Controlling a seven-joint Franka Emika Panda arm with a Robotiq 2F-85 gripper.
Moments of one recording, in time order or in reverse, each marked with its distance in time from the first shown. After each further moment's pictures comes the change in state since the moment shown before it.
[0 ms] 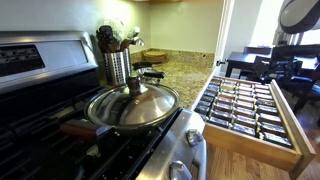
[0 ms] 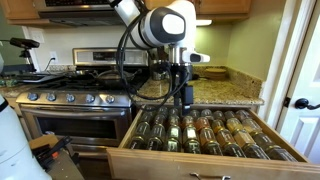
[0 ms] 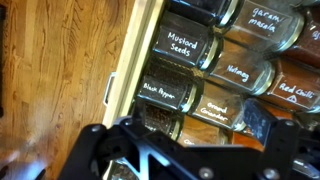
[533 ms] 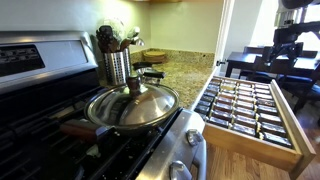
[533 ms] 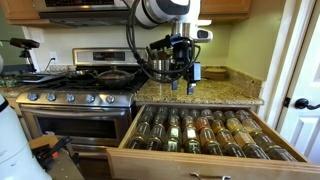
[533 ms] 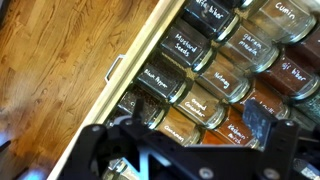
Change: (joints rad) arm 0.008 -0.073 0.017 0.131 -0.003 -0.257 -0.266
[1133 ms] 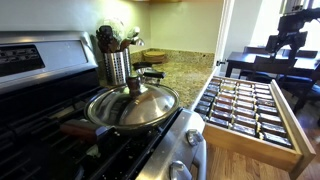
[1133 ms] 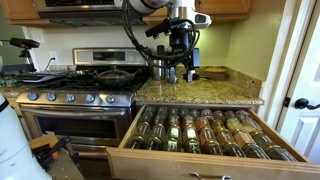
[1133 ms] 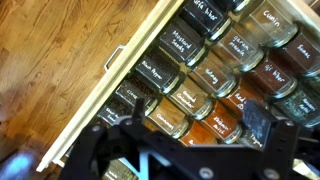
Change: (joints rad) arm 0.013 -0.088 0.001 -0.002 0.000 -0.045 -0.073
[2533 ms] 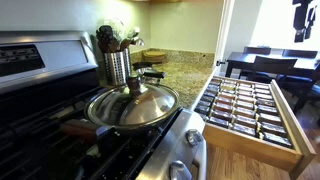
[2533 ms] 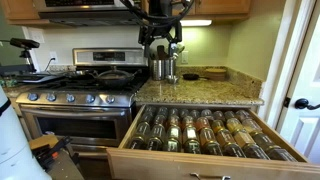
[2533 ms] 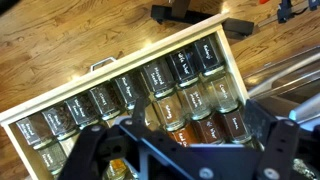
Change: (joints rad) arm 0.095 -0.185 0.022 0.048 -0.033 -0.359 -0.365
